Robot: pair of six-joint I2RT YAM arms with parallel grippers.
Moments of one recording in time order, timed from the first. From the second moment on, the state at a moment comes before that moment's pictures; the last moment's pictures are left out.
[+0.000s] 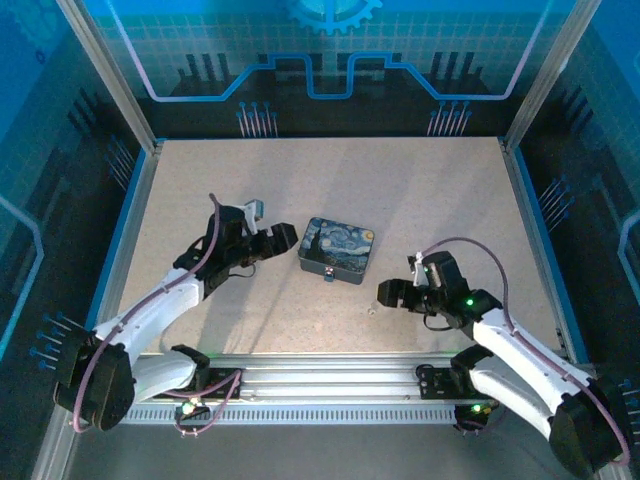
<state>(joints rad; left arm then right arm) -0.36 1.14 0.68 -0.13 0.33 -0.75 0.45 0.83 0.40 -0.45 -0.30 0.64</state>
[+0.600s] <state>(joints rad) -0.36 1.12 0.64 -0.13 0.33 -0.79 0.60 1.02 0.39 -0.39 -0.21 0.79</state>
